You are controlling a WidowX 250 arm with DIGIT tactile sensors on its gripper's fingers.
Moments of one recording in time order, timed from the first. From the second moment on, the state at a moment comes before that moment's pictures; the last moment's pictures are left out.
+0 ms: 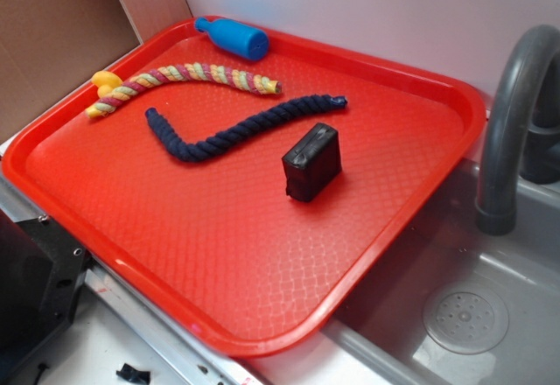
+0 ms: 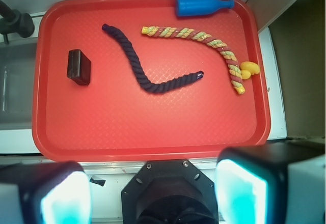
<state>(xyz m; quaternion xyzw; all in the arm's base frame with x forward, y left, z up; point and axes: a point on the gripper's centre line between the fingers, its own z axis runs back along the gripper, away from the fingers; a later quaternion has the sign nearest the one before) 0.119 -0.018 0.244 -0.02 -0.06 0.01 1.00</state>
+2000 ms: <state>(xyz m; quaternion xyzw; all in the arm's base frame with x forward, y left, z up) 0.274 0.103 0.063 0.01 -0.07 -0.16 0.98</state>
